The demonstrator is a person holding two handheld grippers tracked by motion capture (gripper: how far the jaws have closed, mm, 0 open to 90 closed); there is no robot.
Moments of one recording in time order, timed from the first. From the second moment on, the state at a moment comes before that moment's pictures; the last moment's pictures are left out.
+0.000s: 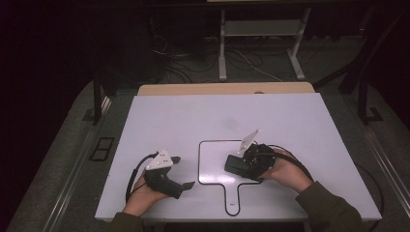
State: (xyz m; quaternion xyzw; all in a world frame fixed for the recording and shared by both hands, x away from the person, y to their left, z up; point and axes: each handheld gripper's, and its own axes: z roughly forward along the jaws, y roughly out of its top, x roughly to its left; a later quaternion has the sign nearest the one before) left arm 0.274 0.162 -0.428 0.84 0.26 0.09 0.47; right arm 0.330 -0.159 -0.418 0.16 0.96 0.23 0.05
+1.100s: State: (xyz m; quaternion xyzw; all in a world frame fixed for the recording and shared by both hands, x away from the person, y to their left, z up) left arm 0.275 0.162 -0.430 0.84 0.26 0.08 0.47; right arm 0.397 -0.185 -0.420 0.28 0.93 0.23 0.09
